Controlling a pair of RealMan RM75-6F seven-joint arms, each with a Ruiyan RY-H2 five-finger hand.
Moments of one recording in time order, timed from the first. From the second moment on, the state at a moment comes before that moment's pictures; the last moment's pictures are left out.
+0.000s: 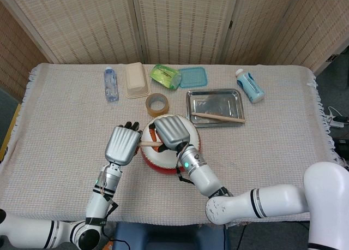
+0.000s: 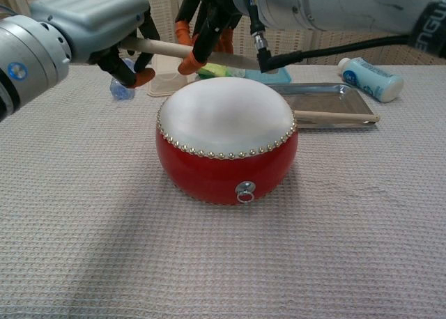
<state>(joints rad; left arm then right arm) -0.83 -1.57 -0.24 -1.89 0.97 1.44 1.07 1.27 -1.44 0.35 -1.88 -0.37 1.12 -0.57</state>
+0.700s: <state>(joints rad) -0.79 -1.52 -0.23 -1.86 0.99 1.42 0.97 1.24 -1.36 0.31 -1.91 -0.37 1.10 -0.61</state>
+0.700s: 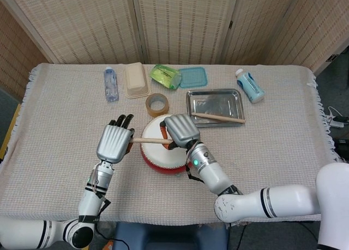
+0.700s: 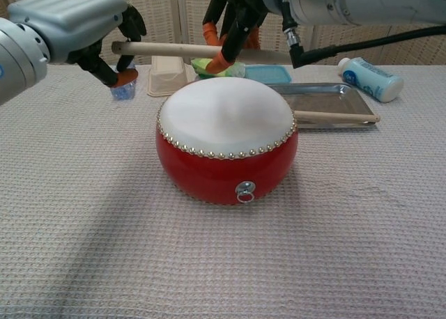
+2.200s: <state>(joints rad) -0.48 -1.23 -0.15 -1.83 1.10 1.39 0.41 1.09 -1.62 0.14 -0.84 -0.76 0.58 -0.31</state>
